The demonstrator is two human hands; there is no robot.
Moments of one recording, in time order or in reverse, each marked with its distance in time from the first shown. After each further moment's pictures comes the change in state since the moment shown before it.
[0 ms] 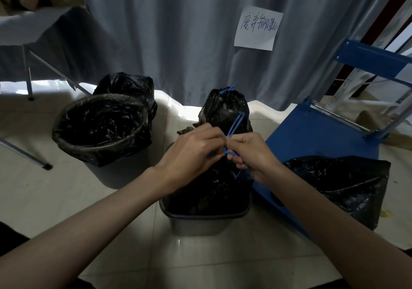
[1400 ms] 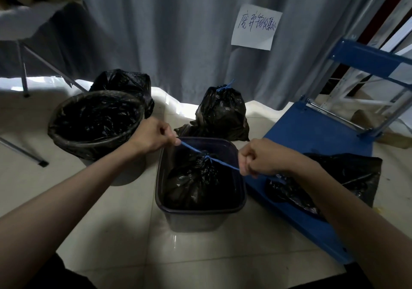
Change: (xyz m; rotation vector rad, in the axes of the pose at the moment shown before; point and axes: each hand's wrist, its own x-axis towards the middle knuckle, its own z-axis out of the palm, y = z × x) left_hand -0.020 -0.076 -0.019 -0.220 -0.208 -0.868; right_hand -0.028 -0.034 -0.042 -1.066 -0.322 0.049
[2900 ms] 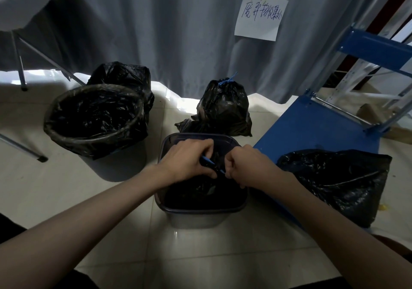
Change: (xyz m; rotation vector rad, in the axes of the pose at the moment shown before) left_hand -0.020 0.027 0.071 0.277 -0.159 0.355; right_hand 0.029 -0.011 0.048 -0.109 0.140 0.027
